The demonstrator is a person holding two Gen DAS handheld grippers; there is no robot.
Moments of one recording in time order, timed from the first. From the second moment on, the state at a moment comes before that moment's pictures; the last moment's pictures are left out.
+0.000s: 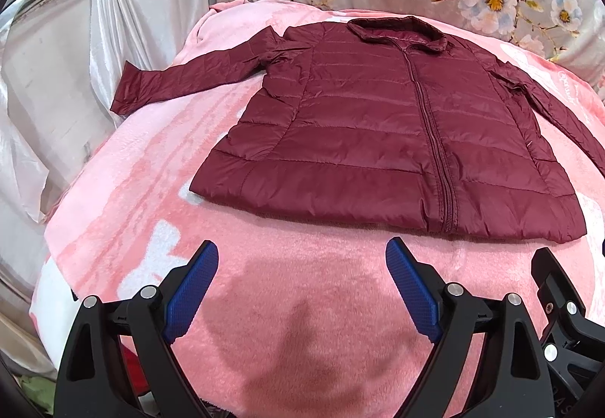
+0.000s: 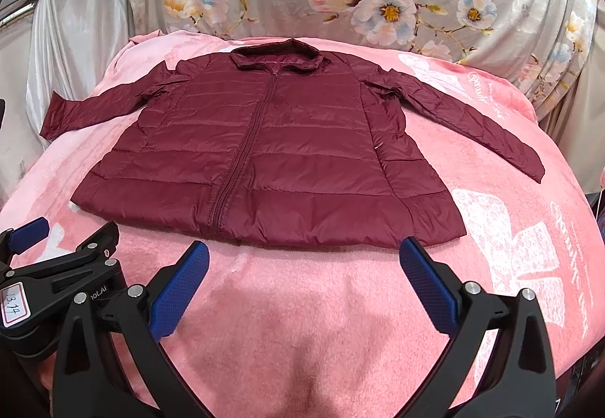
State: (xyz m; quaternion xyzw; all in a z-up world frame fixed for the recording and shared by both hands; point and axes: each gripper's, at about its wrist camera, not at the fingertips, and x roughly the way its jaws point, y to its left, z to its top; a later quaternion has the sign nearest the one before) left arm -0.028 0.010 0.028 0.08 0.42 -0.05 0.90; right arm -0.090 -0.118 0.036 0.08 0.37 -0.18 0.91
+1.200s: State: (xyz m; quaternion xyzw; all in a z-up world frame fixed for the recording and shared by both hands) left arm -0.029 0.009 0.023 0.09 0.42 -0.05 0.90; right arm -0.094 -0.117 0.041 0.07 0.37 -0.19 0.91
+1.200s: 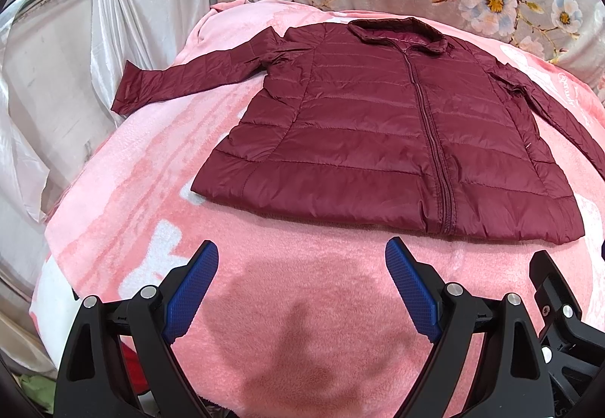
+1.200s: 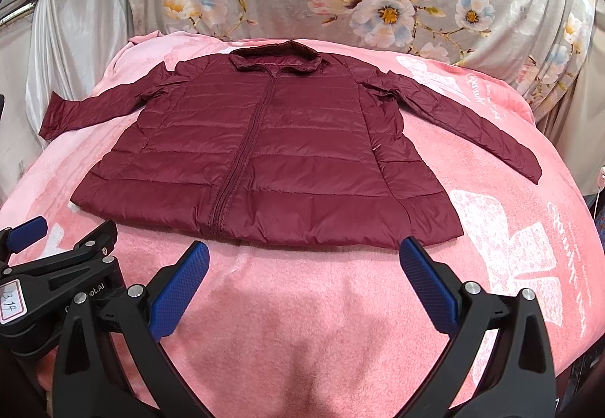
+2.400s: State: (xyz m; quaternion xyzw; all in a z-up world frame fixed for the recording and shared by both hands) left arm -0.035 0.012 0.025 0.09 0.42 -0.05 0.90; right arm -0.094 -0.119 0.039 0.08 0.37 -0.19 0.91
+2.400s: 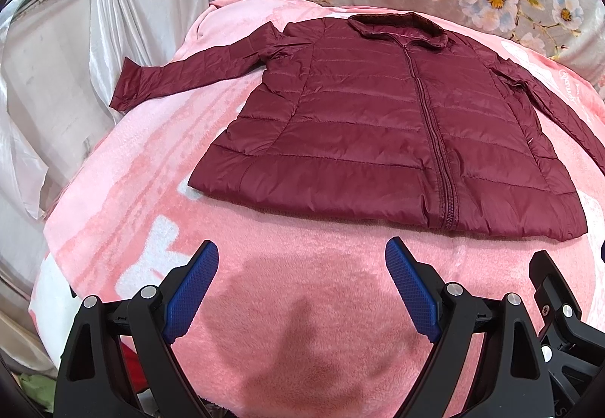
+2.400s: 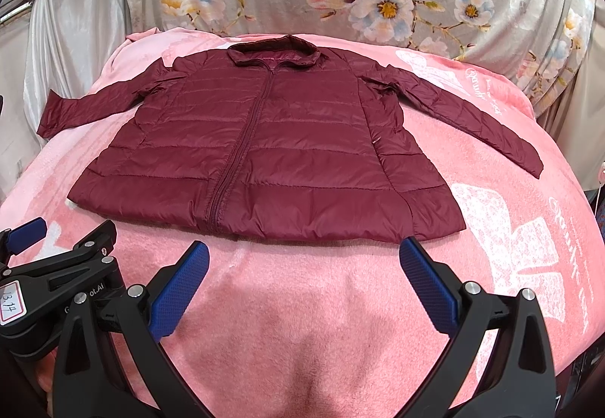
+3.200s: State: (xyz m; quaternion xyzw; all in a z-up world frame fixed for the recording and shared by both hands) left arm 0.000 0.003 -0.009 0.09 0.48 -0.07 0.87; right arm -0.067 -0.137 0.008 0.10 0.39 -0.17 0.90
